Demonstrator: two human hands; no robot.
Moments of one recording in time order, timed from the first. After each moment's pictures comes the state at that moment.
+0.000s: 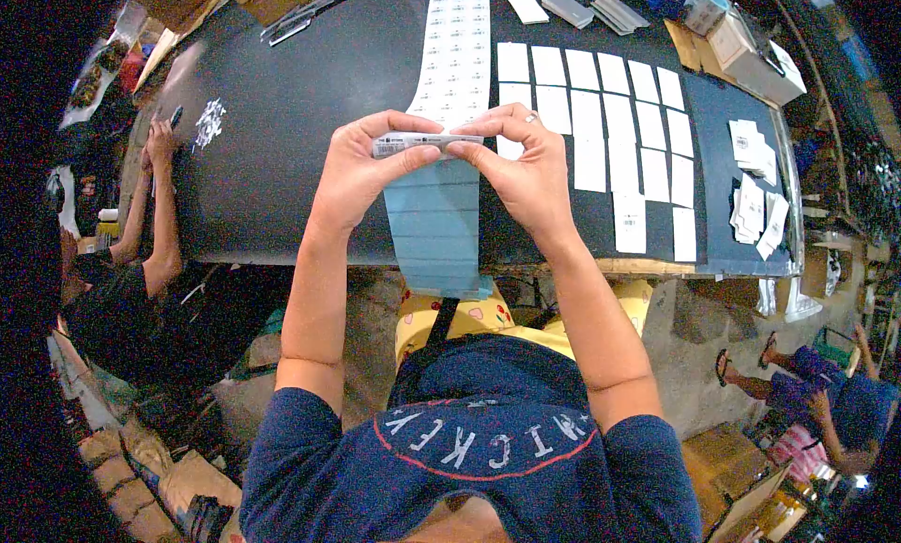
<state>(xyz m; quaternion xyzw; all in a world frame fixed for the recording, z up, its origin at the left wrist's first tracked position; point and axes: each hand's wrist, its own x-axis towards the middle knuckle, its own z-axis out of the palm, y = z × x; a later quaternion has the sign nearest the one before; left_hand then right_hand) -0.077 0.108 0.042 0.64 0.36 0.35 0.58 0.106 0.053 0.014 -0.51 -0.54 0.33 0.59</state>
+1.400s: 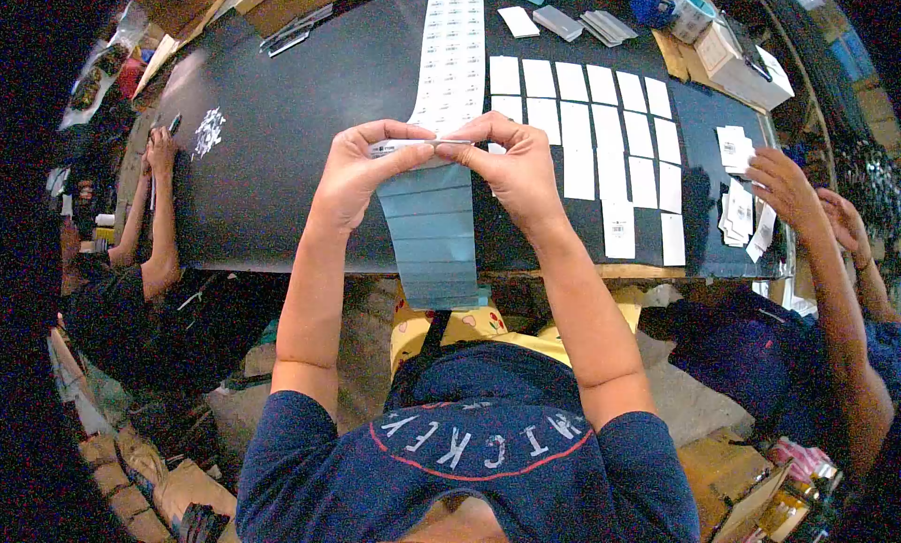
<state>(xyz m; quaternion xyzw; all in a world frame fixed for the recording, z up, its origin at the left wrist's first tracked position) -0.076 0.116 0.040 0.59 0.37 0.34 0.63 0.110 0.062 0.020 -0.47 -0.47 0.48 0.58</state>
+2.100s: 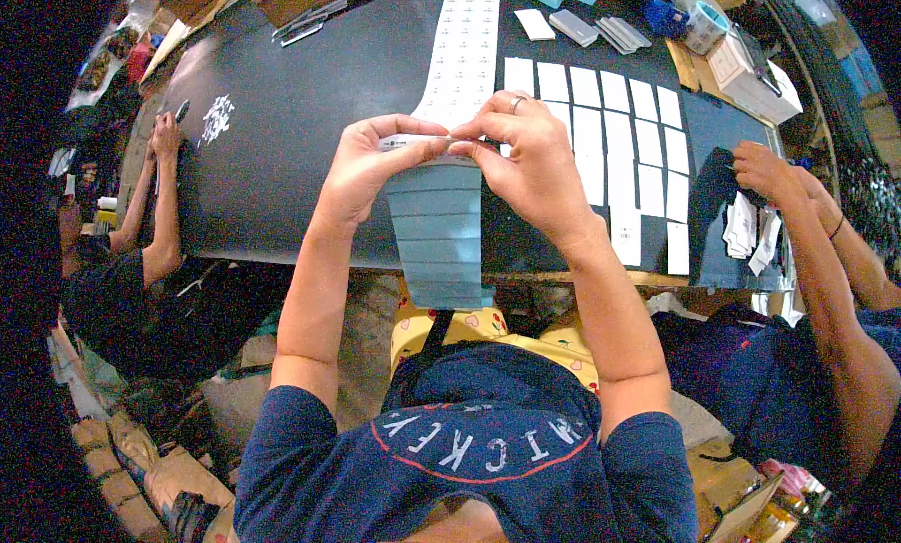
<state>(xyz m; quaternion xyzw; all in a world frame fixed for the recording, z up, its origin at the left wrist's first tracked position) -0.077 0.115 0.044 0.58 0.37 0.34 0.64 0.117 0.065 0.057 -0.48 -0.73 0.15 0.46</state>
